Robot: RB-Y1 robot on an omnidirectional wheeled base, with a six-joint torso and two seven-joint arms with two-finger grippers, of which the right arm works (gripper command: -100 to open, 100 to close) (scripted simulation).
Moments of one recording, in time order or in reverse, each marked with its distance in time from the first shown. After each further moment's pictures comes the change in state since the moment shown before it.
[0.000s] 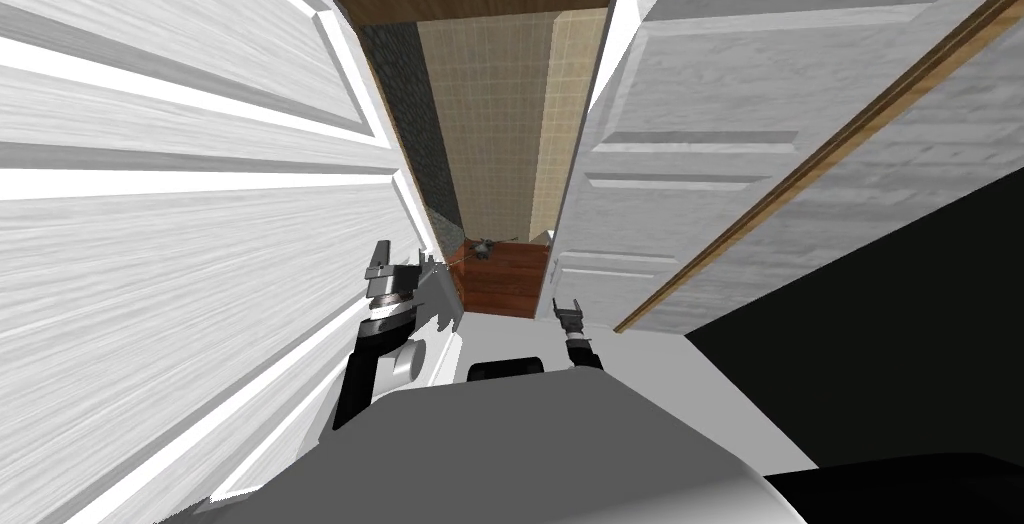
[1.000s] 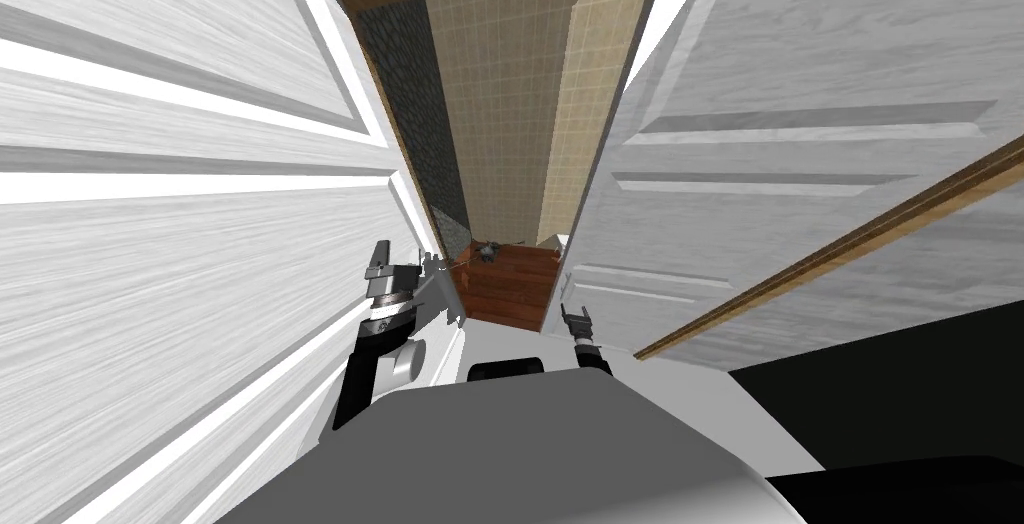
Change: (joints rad) arm -0.020 -0.042 0.024 0.130 -0.071 -0.042 -0.131
